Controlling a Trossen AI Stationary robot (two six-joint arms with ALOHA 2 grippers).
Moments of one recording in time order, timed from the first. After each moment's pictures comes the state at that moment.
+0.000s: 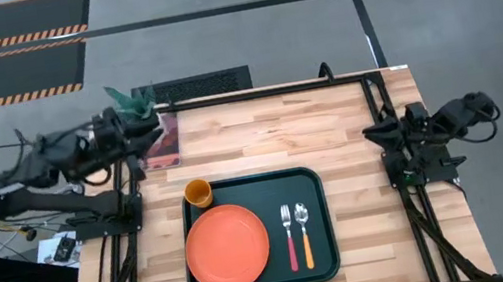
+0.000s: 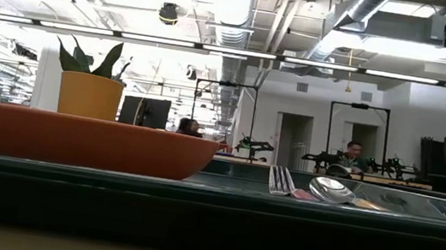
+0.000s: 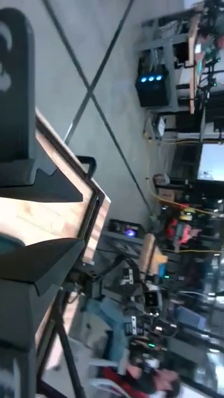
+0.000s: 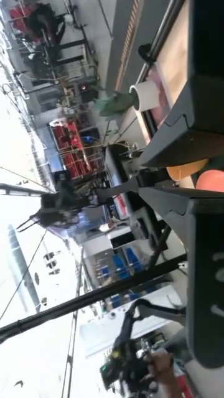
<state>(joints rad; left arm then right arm) -0.02 0.66 1.06 -0.49 -0.43 -0.19 0.47 0.00 0.38 -0.08 0.55 0.21</state>
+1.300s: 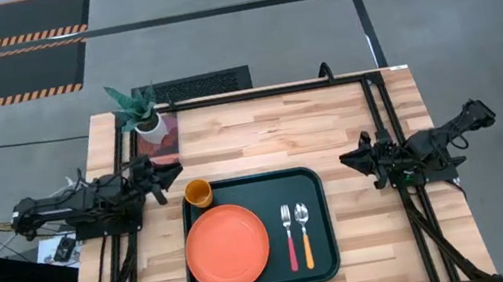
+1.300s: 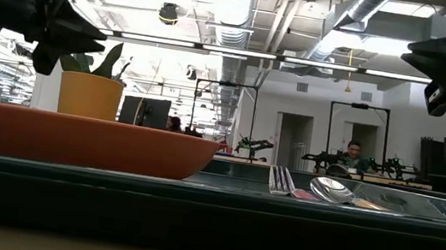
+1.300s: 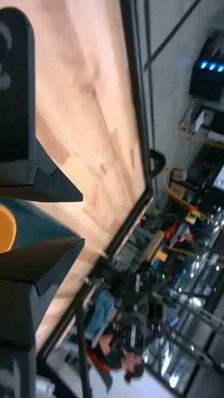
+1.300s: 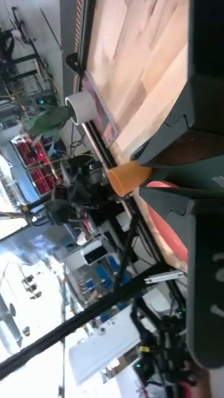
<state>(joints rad) -0.02 0.03 0.07 -0.11 -0.40 -0.52 0.40 0.00 0.01 0.12 0.52 0.43</state>
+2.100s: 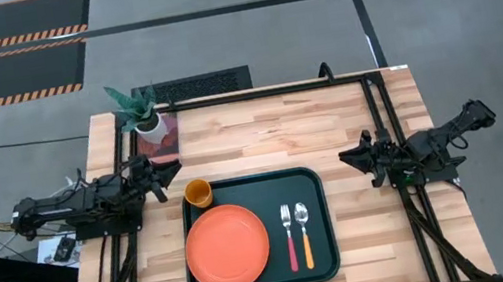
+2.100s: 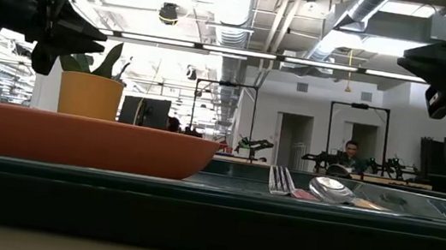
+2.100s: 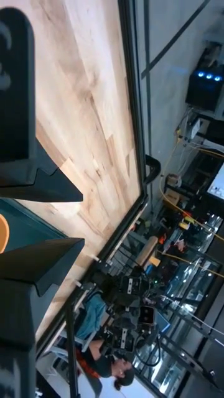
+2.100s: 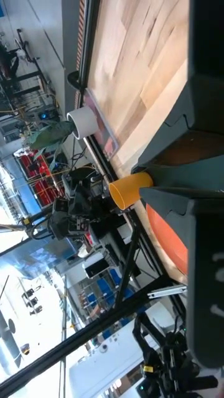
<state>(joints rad) -0.02 0.03 0.07 -0.12 -0.44 -0.54 0.40 0.00 0.01 0.10 0.58 0.43</state>
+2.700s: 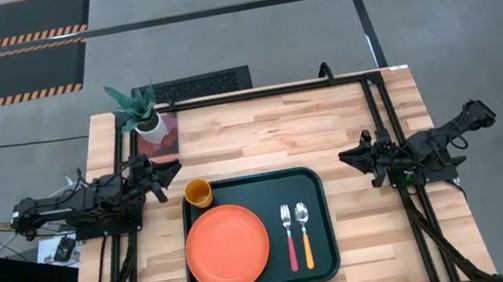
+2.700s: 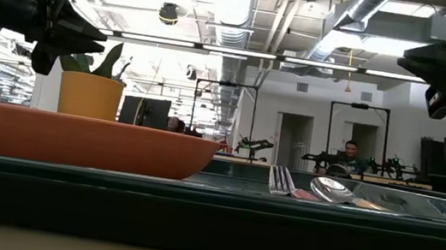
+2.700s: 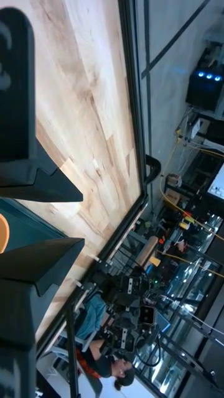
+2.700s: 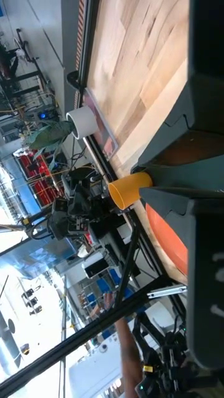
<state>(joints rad) -0.02 0.03 0.07 -0.12 -0.44 -0.54 0.40 0.00 0.01 0.09 0.58 0.43</state>
